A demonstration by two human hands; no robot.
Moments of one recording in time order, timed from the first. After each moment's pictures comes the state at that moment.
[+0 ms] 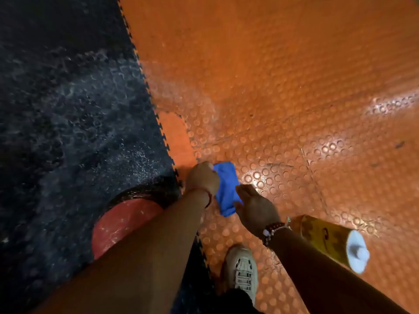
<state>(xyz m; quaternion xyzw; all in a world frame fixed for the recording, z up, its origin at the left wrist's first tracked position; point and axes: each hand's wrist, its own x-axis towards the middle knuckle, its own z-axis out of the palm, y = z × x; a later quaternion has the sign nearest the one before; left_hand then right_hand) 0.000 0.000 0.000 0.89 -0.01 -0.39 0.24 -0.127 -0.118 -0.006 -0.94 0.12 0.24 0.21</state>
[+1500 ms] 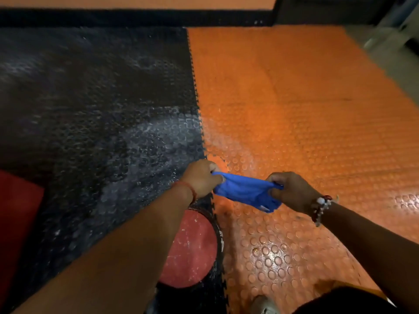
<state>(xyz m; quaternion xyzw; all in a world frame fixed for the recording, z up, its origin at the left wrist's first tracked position) 0.042 0.136 0.106 0.88 -0.09 -0.25 0.38 -0.016 -0.115 0.111 -0.94 -0.02 0.18 0.30</state>
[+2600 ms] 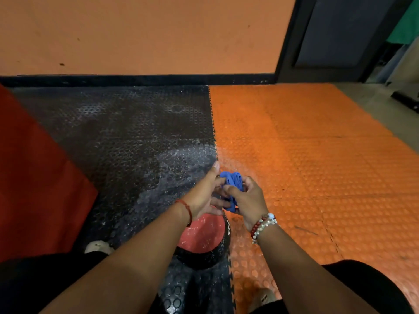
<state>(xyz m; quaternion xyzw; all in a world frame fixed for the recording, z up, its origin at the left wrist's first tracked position) -0.117 0.169 0.230 0.68 0.04 -0.33 0.65 -0.133 0.038 0.195 -0.69 0.14 0.02 0.71</state>
